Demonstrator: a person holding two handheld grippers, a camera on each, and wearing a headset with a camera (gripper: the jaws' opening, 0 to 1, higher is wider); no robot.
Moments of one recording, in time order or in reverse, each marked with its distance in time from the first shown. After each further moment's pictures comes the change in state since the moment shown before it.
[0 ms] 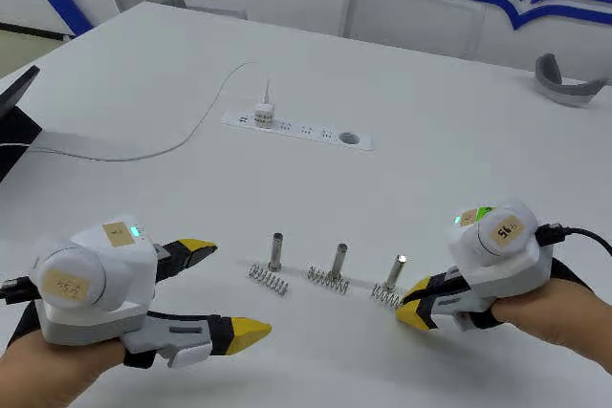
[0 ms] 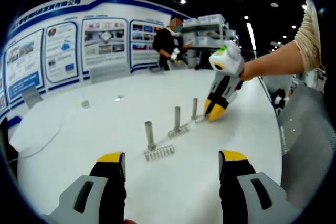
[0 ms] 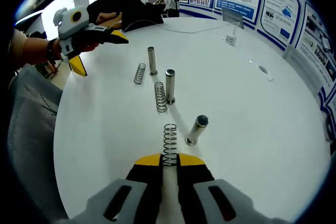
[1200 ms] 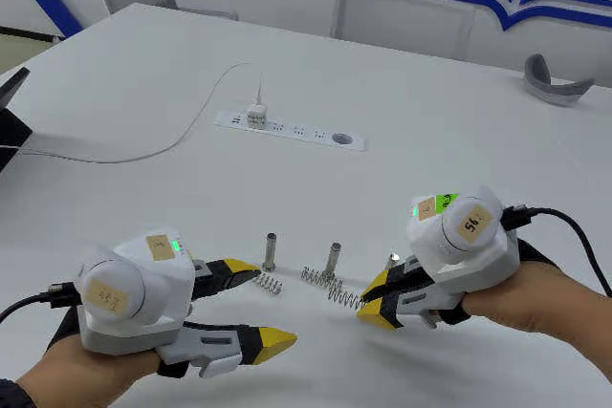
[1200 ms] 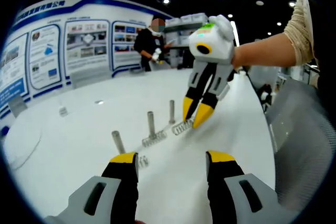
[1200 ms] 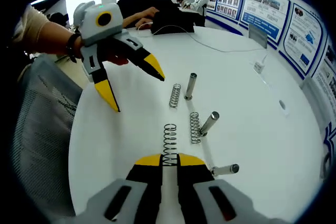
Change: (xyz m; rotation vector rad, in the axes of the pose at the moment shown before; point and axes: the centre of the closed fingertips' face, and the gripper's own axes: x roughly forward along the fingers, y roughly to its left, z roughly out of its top) left arm 0.027 -0.040 0.005 0.053 -0.001 -0.137; right arm 0.001 0.047 0.046 -0.190 -0.014 0.094
